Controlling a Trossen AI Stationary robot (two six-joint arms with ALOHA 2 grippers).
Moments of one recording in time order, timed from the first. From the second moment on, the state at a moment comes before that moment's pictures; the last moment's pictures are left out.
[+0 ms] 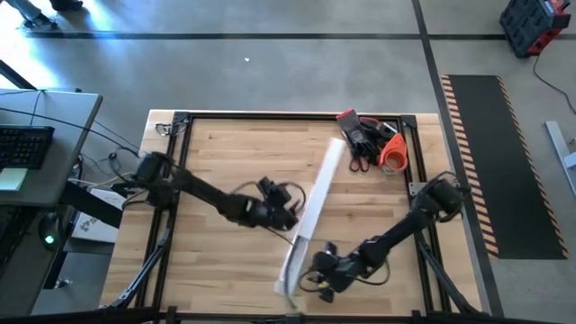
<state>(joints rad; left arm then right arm) -0.27 1.87 1.01 0.10 -0.85 -0.46 0.66 1.99 0.99 0.18 0.33 0.81</state>
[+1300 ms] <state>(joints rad) -0.56 1.96 1.34 -0.11 -0.94 -0.50 0.85 1.79 1.23 -0.41 0.87 0.64</state>
